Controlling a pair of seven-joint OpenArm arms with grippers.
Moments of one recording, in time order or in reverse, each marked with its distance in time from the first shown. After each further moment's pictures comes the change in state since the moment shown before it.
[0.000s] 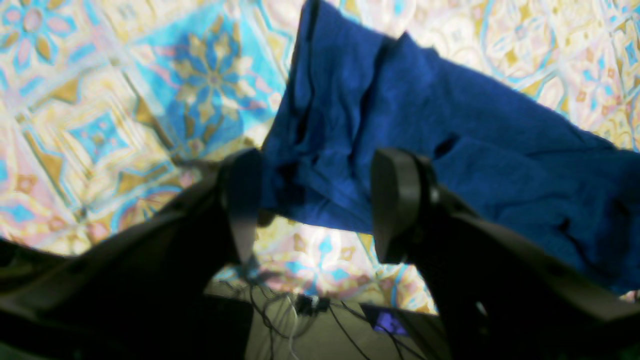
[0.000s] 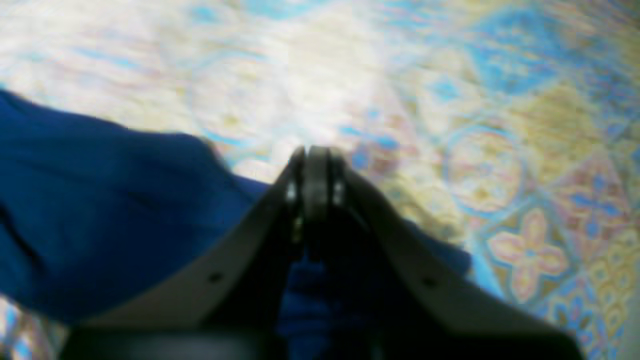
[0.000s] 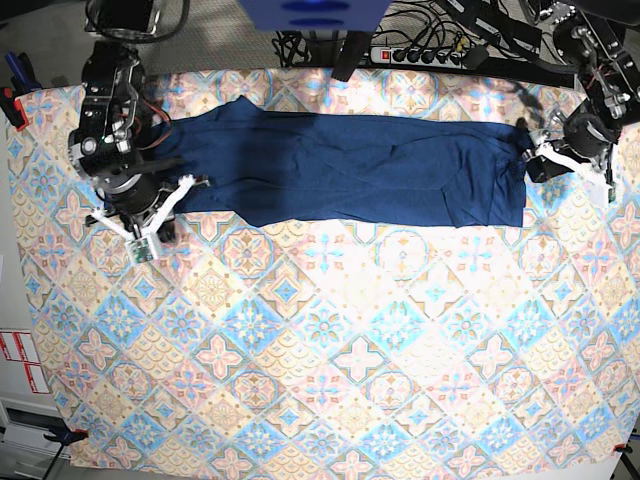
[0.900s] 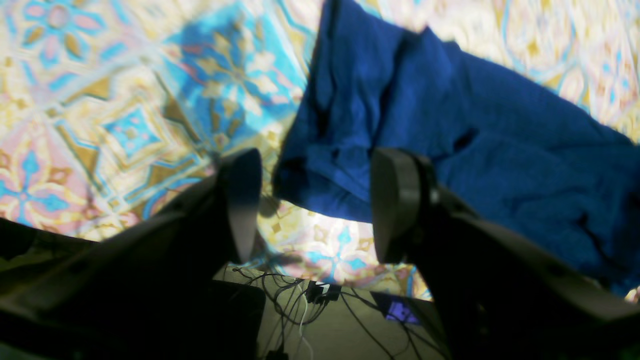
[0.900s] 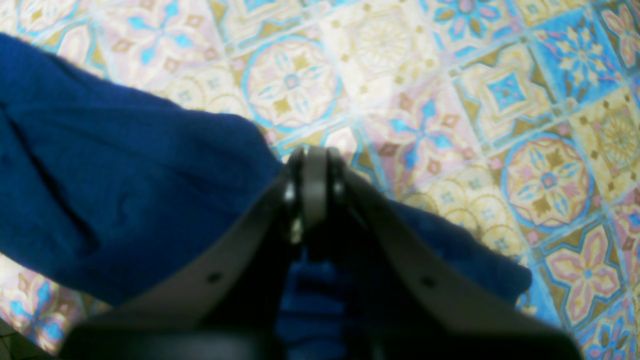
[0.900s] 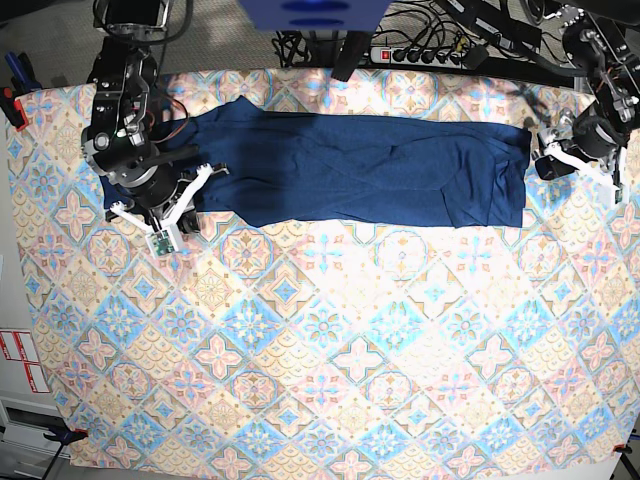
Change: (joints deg) left arm -0.5 -2.0 -0.9 -0.3 0.0 0.0 3.8; right arm -0.3 -0.9 -1.0 -0.1 0.3 0.8 -0.2
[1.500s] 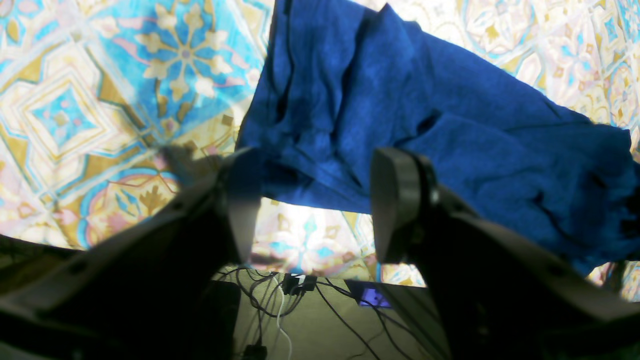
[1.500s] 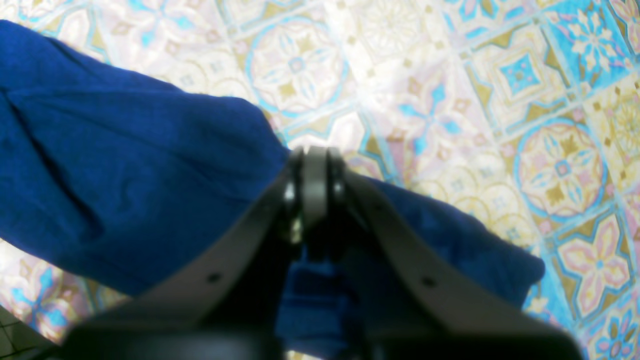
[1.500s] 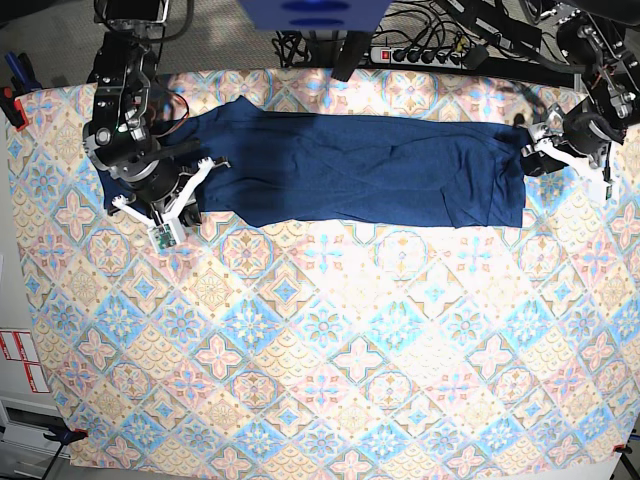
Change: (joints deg) left arm 0.3 1.2 0.2 0.0 -4.6 0.0 1.6; right arm -1.2 0.0 0.0 0.0 0.1 0.1 0.0
